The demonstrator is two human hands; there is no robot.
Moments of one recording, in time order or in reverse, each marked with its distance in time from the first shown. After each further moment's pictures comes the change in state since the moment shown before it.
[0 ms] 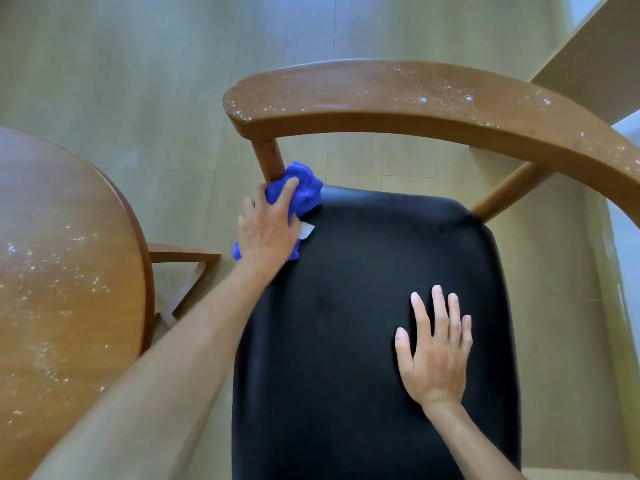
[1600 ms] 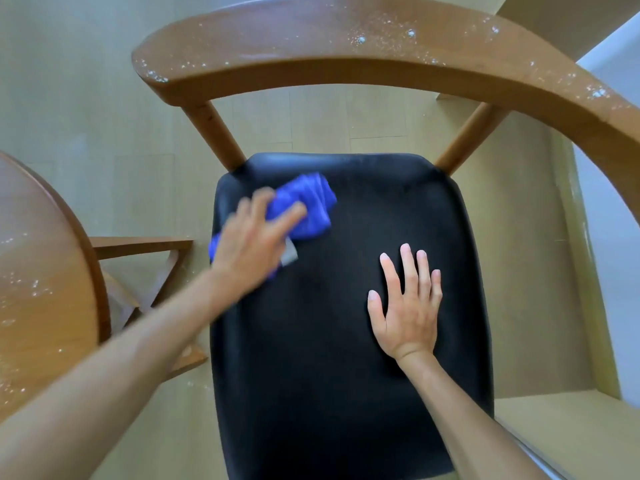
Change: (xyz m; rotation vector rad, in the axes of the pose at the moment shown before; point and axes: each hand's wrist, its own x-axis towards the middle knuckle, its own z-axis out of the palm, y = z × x) left_hand -0.046 0.014 -0.004 -0.001 -0.037 0.562; right_hand 0.000 0.002 0.005 -0.027 0.008 0.010
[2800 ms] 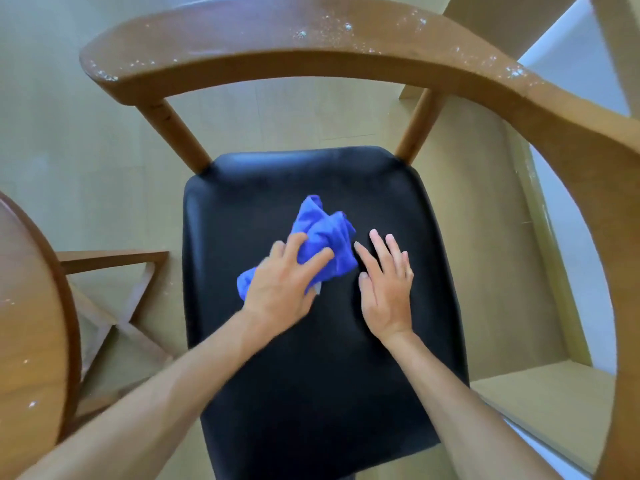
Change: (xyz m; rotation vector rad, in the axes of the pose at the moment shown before) left_hand -0.032 0.083 0.020 -0.144 -0.079 0.121; right_hand 0.005 0.004 -0.014 0.363 -0.065 0.080
